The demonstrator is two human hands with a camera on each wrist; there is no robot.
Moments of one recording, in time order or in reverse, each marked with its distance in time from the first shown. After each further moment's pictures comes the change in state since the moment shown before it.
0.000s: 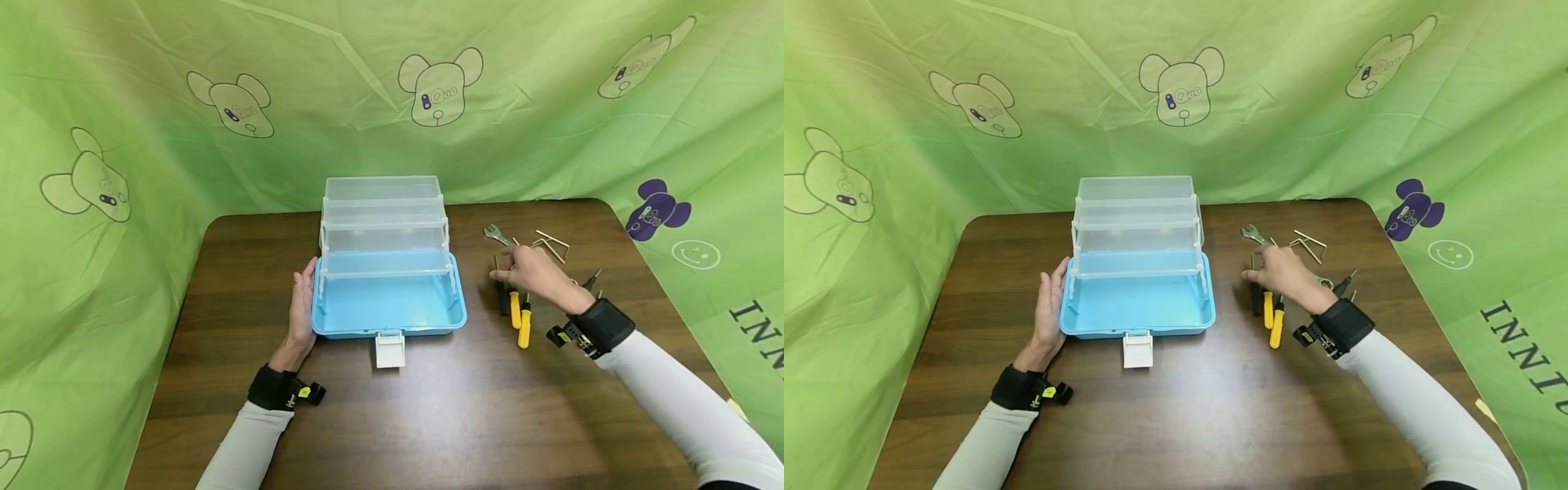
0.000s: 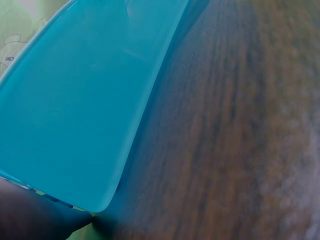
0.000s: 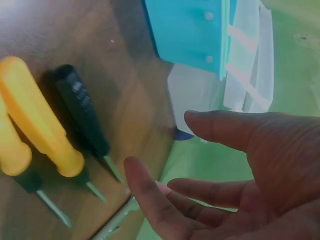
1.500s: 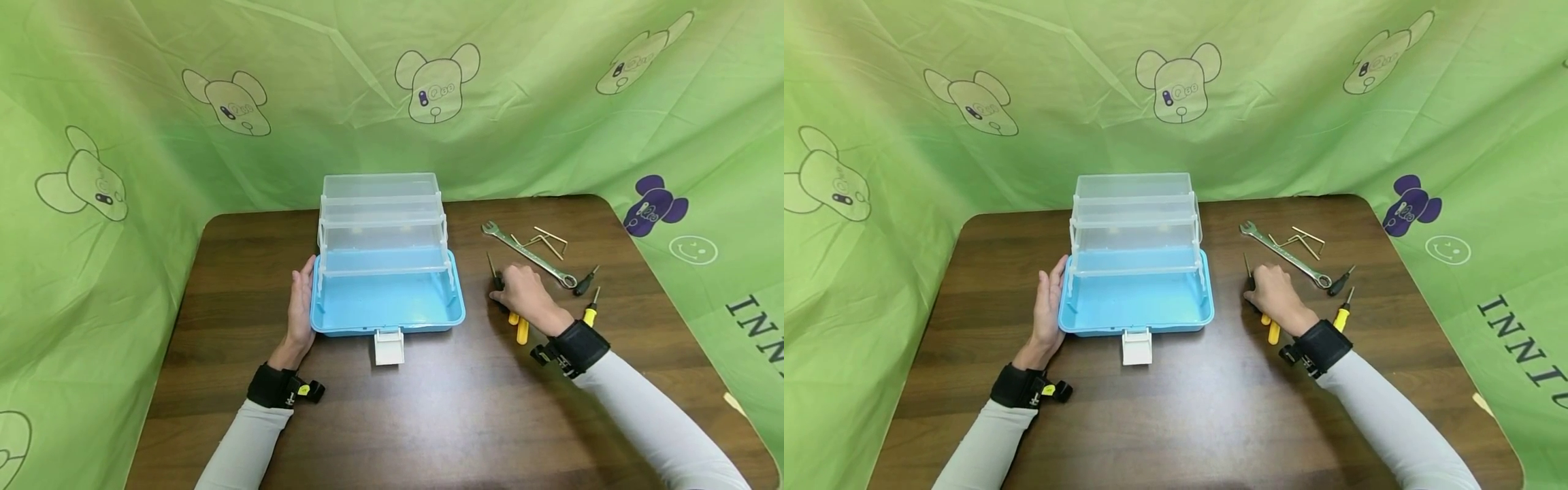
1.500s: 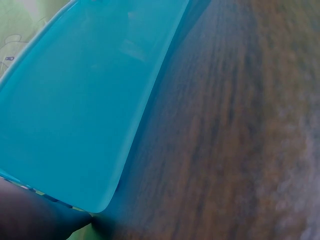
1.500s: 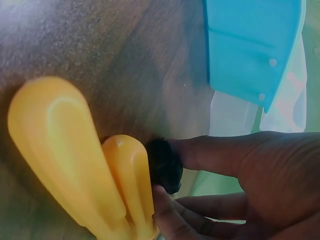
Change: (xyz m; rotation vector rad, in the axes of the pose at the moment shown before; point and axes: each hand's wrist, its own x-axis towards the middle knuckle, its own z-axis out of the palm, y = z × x) left_hand -0.001 -0.001 0.001 -0.021 -0.005 0.003; right_hand -0.021 0.006 0.051 -0.028 0.109 0.046
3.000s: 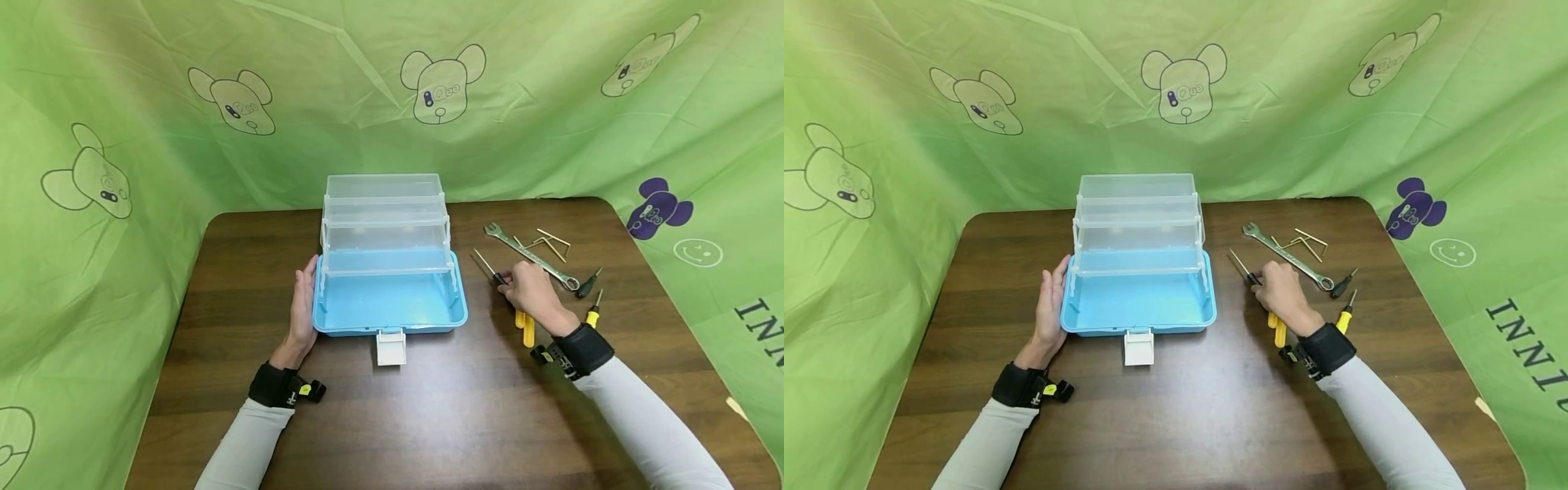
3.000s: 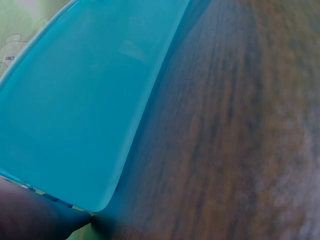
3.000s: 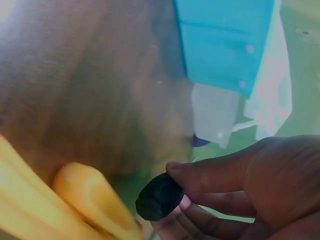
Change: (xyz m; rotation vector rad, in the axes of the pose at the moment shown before) left_hand 0.001 0.001 -0.001 0.018 0.000 -0.007; right_hand 0.002 -0.002 -0.009 0.039 0.082 -0.011
